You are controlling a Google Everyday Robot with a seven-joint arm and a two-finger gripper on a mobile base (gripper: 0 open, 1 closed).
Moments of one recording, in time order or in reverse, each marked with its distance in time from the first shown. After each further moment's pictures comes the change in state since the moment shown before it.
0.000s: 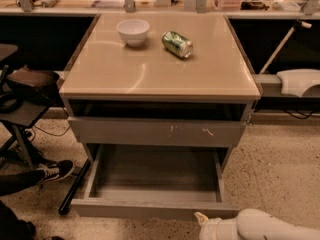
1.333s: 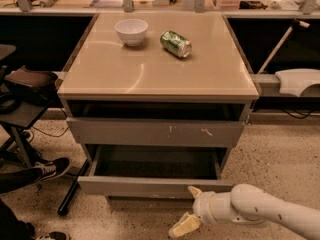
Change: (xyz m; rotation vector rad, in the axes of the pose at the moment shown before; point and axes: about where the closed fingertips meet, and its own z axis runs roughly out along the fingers) arm -0.068 -0.069 0.003 0.049 -0.128 -0.012
